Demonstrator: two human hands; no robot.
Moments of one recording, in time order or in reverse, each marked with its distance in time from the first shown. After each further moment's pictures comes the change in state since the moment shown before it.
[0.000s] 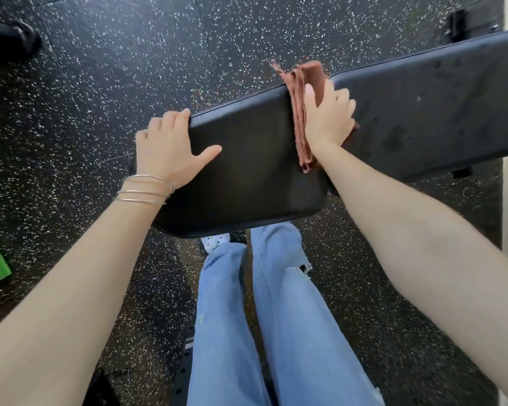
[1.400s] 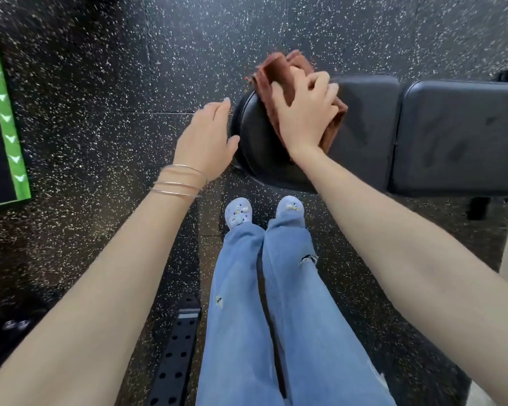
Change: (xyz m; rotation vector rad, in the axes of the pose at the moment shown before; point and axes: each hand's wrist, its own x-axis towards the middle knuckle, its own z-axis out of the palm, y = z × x) left_hand -0.112 -0.103 0.018 -0.331 0.066 -0.033; right_hand -0.171 -0.148 0.022 0.026 0.110 -0.432
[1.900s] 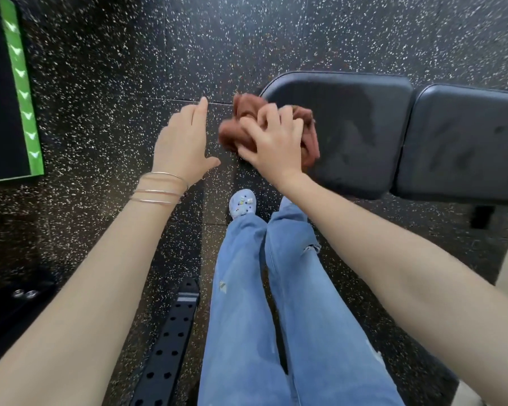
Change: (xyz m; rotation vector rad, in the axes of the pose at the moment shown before) left_hand -0.040 -0.026 -0.019 0.128 -0.038 -0.123; right_hand -0.063 -0.009 -0.003 -0.055 -0.176 -0.581
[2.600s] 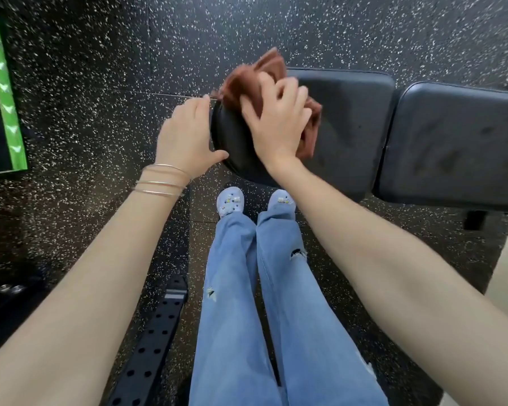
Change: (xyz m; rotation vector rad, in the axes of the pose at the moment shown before) left_hand 0.033 0.052 0.022 0.000 0.025 -0.001; right_hand 0.023 0.040 -0.001 0.072 0.134 0.353
